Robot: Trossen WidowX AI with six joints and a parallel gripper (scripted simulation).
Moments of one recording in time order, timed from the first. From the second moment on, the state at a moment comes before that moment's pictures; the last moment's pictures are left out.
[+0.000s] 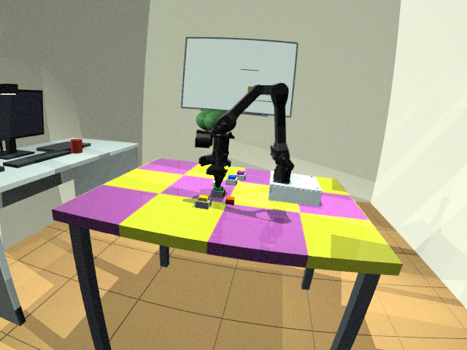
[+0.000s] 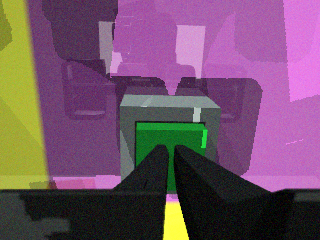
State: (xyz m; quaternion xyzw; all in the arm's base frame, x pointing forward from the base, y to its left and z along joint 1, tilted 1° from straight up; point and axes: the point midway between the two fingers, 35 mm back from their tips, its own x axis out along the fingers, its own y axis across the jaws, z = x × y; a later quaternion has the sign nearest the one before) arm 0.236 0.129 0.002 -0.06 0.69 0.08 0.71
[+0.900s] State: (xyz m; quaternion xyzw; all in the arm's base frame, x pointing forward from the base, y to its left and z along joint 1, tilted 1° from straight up) arm 0.232 0.126 0.028 -0.06 0.70 0.08 0.71
